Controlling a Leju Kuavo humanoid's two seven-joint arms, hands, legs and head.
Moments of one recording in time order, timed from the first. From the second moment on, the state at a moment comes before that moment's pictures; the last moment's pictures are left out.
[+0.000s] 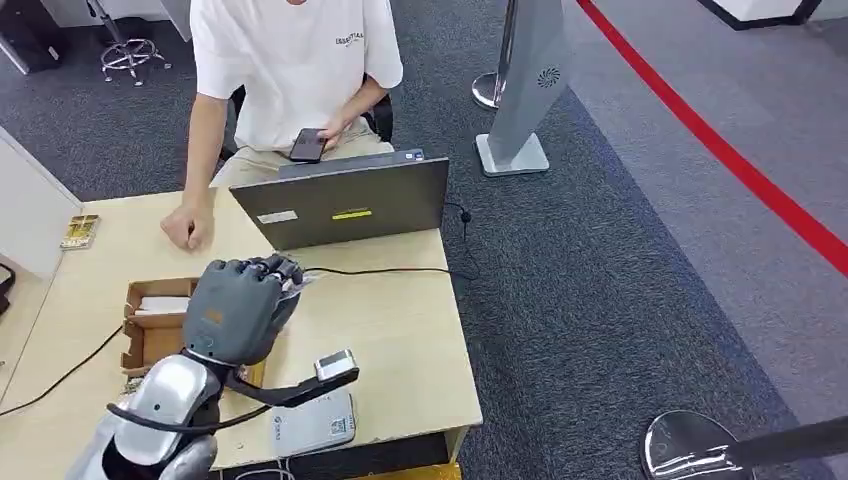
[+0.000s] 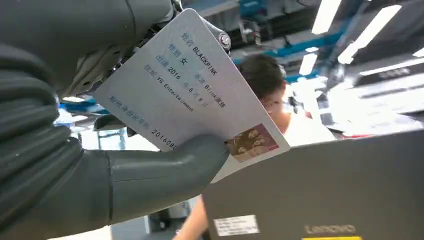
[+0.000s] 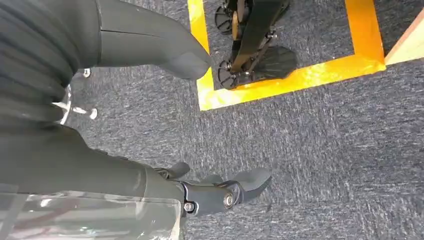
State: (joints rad) left arm -0.27 0.21 -0.71 -1.88 -1.37 0.00 0.23; right arm -0.02 0.16 -1.28 -0.49 1.21 0.17 -0.27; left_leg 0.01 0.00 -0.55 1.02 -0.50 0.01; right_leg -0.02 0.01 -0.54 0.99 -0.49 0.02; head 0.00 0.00
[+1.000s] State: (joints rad) left arm 0.09 0.18 -0.64 -1.80 -1.41 0.20 0.20; right arm -0.02 0.19 -1.30 -0.51 1.26 0.15 -0.26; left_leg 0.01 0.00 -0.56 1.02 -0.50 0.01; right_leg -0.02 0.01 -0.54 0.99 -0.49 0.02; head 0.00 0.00
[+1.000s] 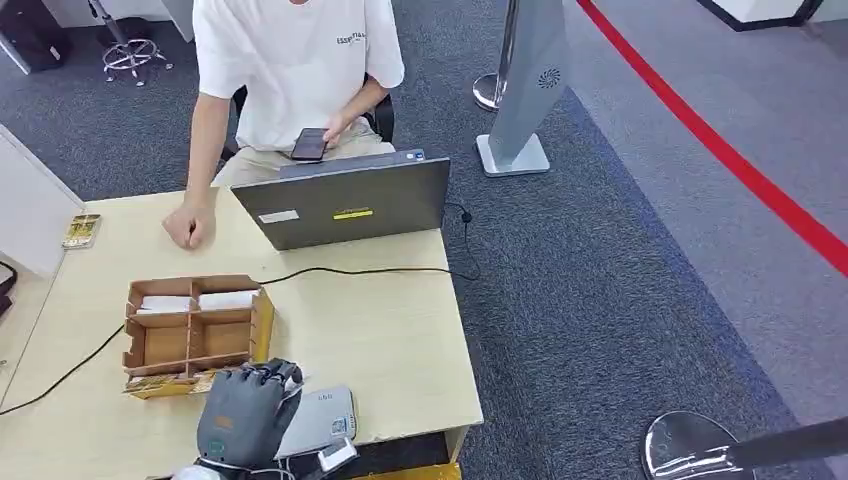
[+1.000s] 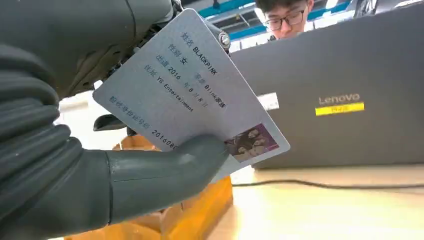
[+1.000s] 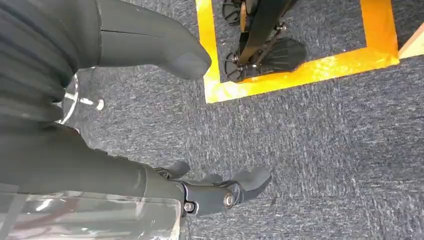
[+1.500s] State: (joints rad) left arm 0.11 0.17 -0.62 -1.73 -1.37 0.20 0.20; right arm -0.02 0.19 -1.29 -0.49 1.26 0.14 -0.26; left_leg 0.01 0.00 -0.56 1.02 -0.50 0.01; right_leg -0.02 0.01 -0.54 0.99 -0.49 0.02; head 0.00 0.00
